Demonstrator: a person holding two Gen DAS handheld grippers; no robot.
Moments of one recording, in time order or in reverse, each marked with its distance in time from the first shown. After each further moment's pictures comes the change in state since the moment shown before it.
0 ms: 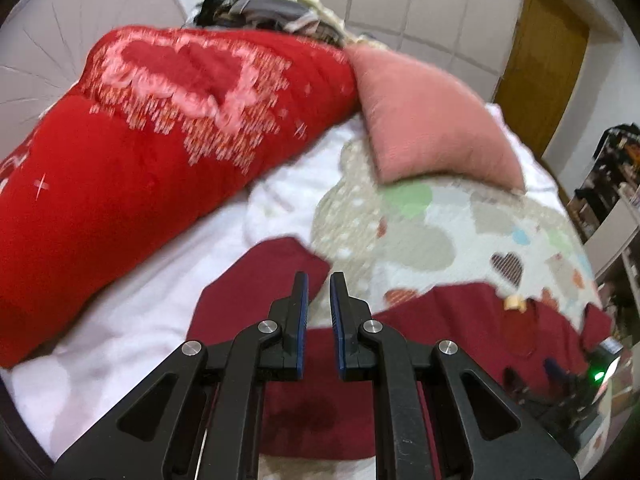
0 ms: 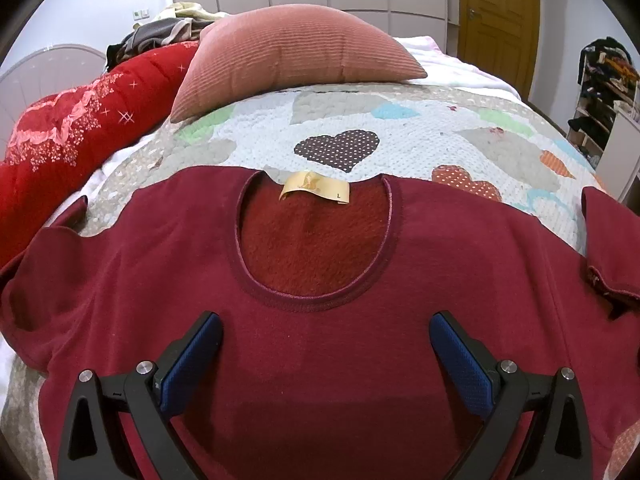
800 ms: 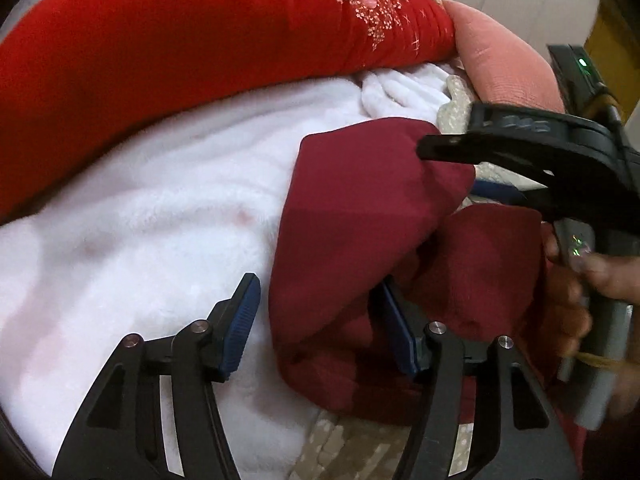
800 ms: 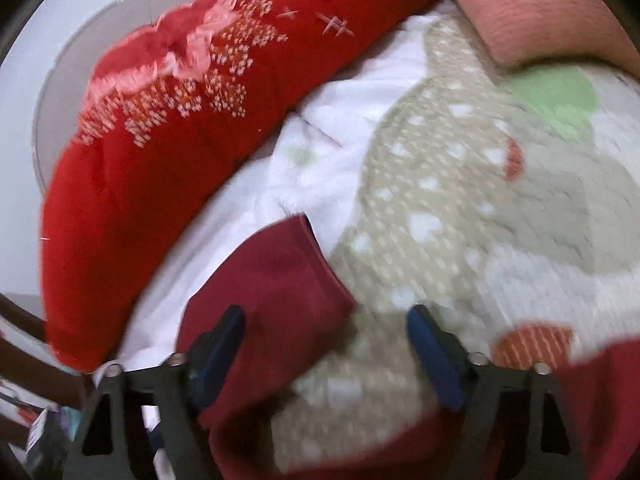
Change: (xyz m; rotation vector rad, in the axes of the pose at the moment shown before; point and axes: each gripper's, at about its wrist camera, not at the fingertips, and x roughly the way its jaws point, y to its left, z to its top) left arm 0.056 0.088 -0.101 -0.207 0.112 0.079; right arm 0.103 0.264 0.103 -0.137 0.306 0.525
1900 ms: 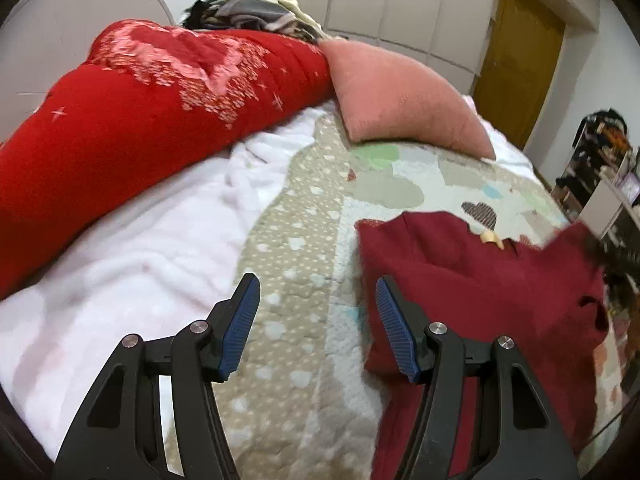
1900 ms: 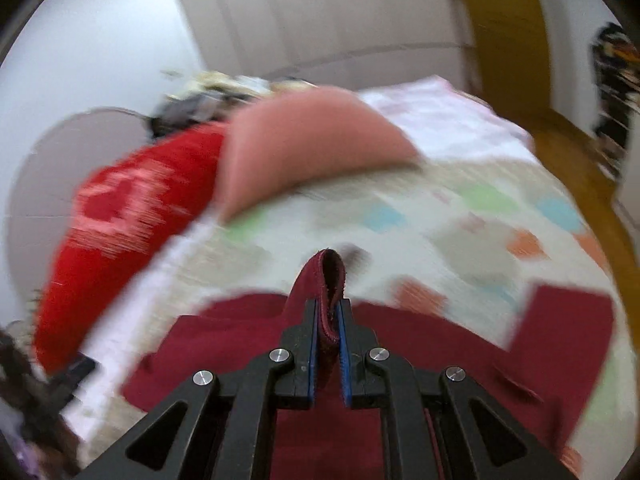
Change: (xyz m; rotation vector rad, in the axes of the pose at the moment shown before) left arm -0.093 -0.103 -0.030 0.252 -0.162 -0.148; right arm -0.308 -0.182 -0.153 0.157 -0.430 -0.373
